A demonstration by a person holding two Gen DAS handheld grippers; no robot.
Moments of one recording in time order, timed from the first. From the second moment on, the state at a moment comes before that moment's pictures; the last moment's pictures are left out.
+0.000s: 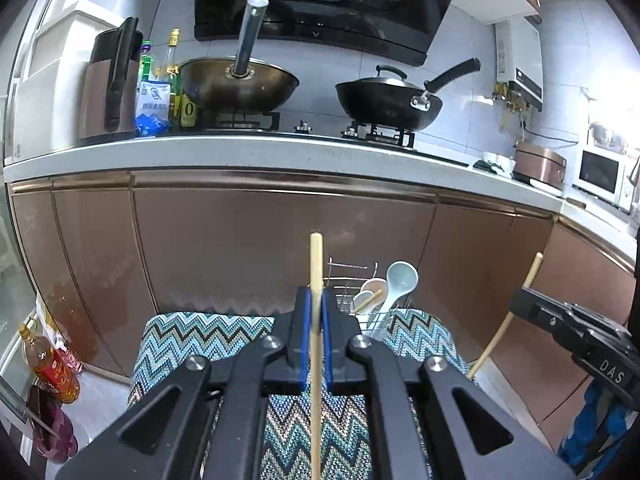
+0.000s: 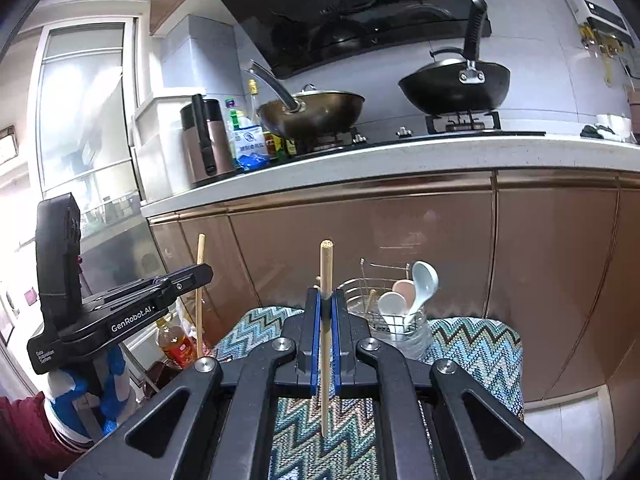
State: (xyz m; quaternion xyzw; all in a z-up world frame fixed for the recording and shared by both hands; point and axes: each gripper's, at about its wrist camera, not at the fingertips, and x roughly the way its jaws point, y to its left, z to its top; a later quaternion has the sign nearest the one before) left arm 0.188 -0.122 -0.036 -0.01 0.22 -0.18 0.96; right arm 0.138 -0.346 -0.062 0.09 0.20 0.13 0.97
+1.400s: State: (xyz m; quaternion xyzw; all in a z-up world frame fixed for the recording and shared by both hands) left arm 0.350 -0.176 -0.035 -0.14 0.09 -0.14 0.98; right arm 0.304 -0.351 -0.061 0.07 0.12 0.12 0.98
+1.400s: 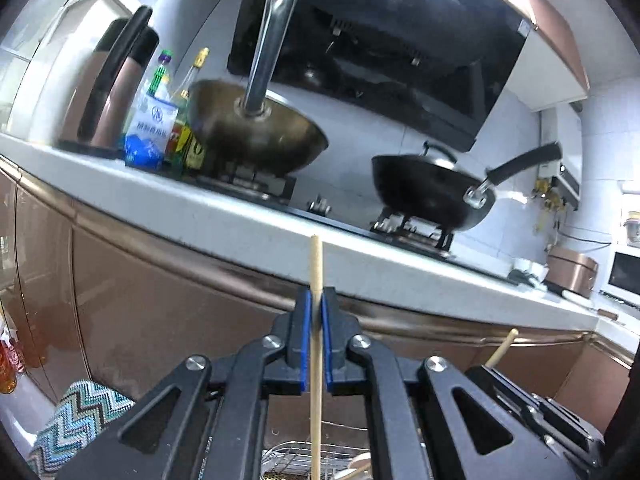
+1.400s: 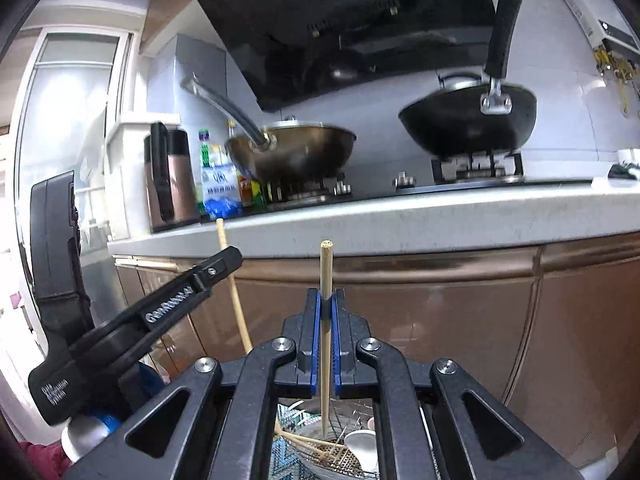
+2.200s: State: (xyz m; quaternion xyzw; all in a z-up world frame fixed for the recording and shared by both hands) left arm 0.299 -0.127 -0.011 -0.13 0.07 -0.11 0.98; right arm 0.263 -0.337 -0.046 0.05 0.13 0.08 0.99
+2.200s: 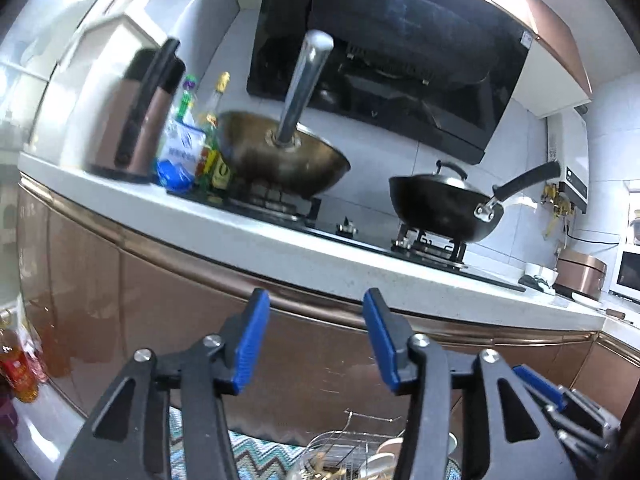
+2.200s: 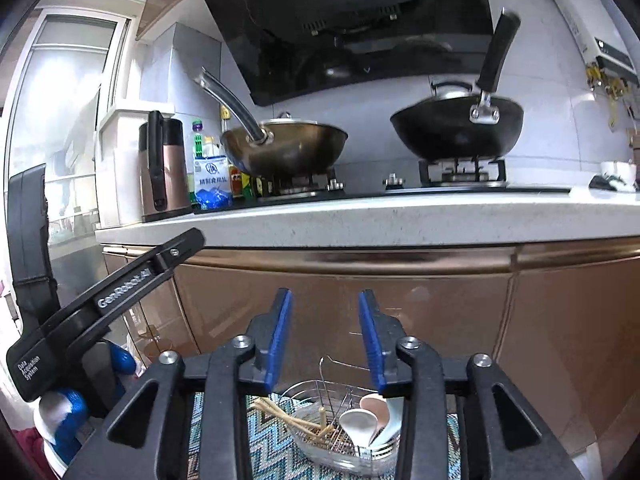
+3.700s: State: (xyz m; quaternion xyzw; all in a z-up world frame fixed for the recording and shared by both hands) left arm 0.063 0.039 -0.013 -0.05 0.13 0.00 0.99; right arm 0.002 -0.302 -0.005 0.04 0.09 0.02 0.99
